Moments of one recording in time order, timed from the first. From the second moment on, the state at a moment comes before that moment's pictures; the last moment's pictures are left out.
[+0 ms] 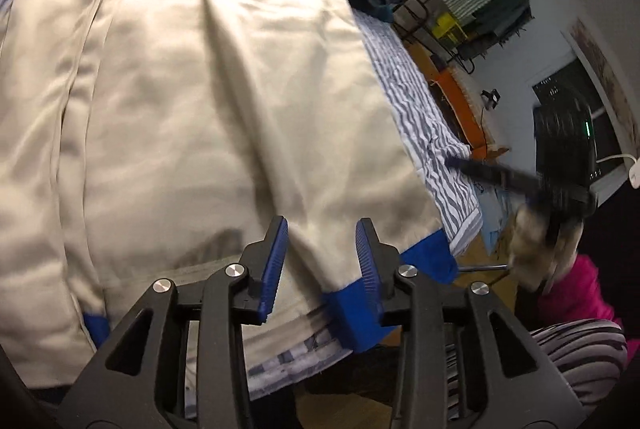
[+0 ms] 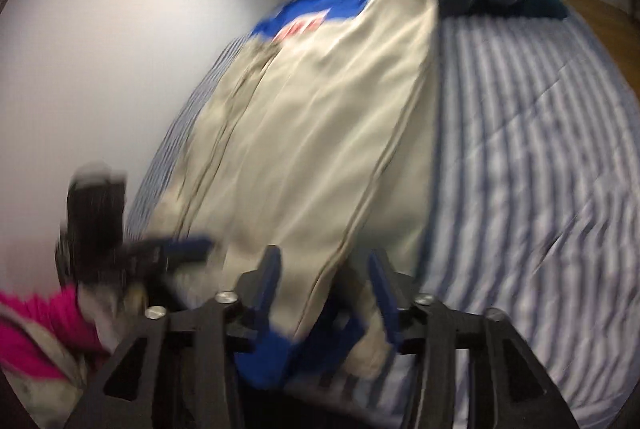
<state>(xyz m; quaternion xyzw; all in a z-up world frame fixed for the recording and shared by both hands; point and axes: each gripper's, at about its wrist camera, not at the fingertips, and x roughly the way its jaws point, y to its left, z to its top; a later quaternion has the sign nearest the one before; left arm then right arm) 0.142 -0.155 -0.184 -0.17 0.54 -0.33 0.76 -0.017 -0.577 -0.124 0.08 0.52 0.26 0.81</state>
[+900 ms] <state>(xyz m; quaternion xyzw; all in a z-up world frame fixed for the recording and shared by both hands) 0.137 -0.189 -0.207 -0.15 0.55 -0.34 0.75 -0.046 -0.646 -0.182 0.26 0.54 0.21 0.77</state>
